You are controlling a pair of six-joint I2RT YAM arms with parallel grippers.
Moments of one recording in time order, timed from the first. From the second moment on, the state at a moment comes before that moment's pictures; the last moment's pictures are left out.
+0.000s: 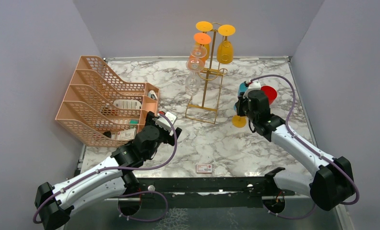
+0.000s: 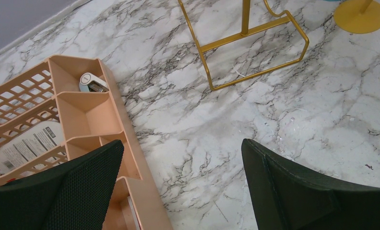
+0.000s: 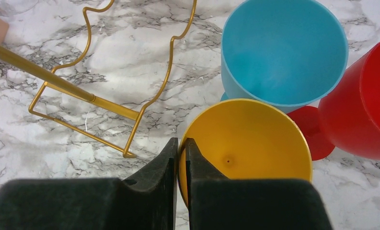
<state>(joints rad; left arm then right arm) -0.92 0.69 0.50 -0.12 -0.47 0.07 0.45 1.15 0.75 -0.08 0.22 0.20</state>
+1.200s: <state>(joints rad) -0.92 0.70 0.50 -0.12 -0.47 0.08 0.45 1.07 0.83 -0.23 0.22 0.27</state>
